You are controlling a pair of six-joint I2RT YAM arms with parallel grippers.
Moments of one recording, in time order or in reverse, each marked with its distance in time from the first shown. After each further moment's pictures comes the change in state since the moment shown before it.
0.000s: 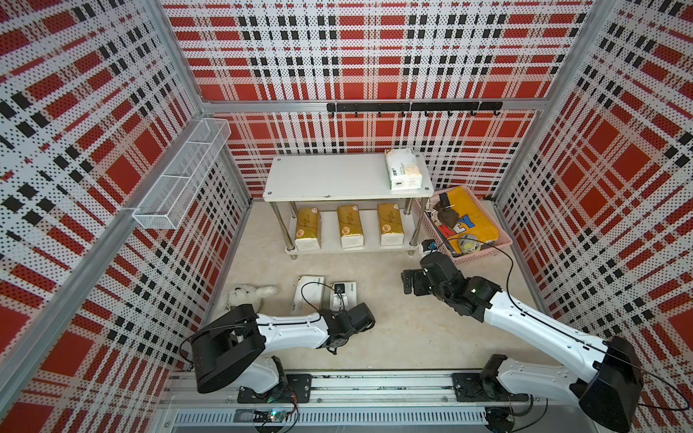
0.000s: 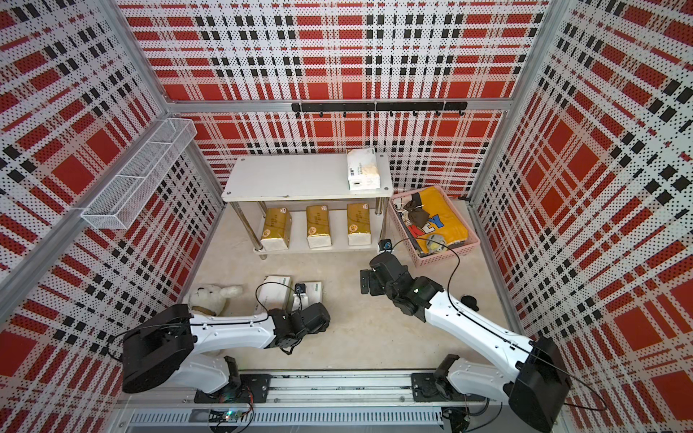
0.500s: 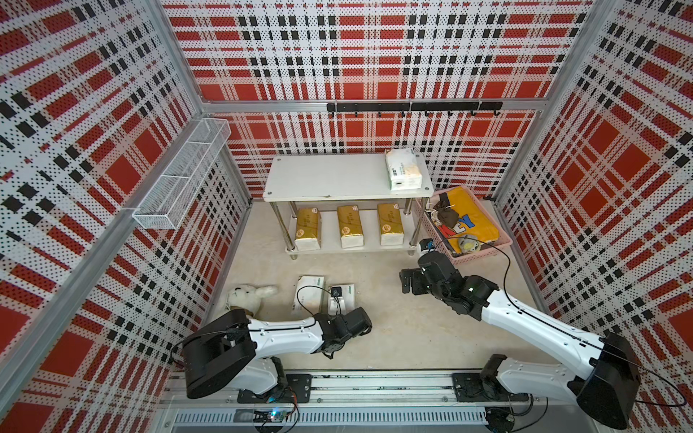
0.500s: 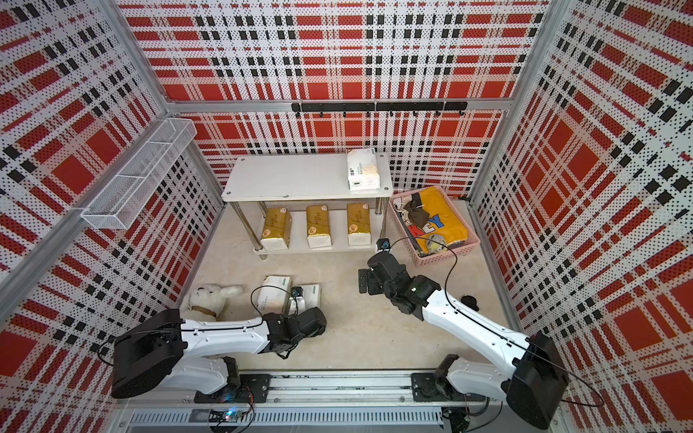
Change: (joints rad) left arm -0.023 -0.026 -0.034 0.009 -0.004 -0.009; right arm 0.005 0.028 0.011 0.010 0.002 0.000
